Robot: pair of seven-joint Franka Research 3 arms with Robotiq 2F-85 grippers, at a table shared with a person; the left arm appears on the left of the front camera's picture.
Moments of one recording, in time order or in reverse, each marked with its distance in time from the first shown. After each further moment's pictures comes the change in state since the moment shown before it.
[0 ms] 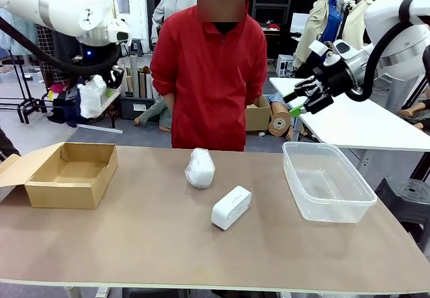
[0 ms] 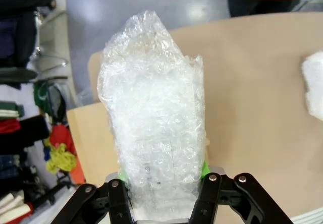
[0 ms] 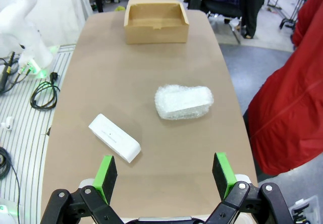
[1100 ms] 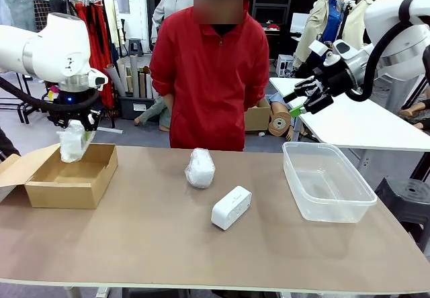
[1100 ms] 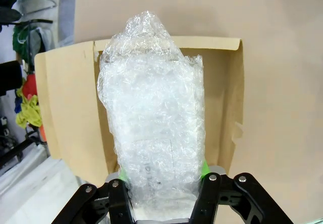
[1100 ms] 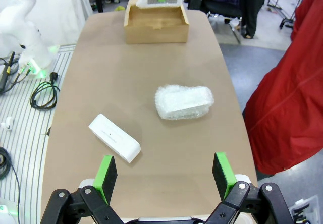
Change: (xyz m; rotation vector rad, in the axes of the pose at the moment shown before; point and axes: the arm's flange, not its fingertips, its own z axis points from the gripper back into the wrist) left arm -0.055 0.034 -0.111 -0.028 0.183 0.204; right arm 0.000 0.000 0.000 0.000 0.000 0.000
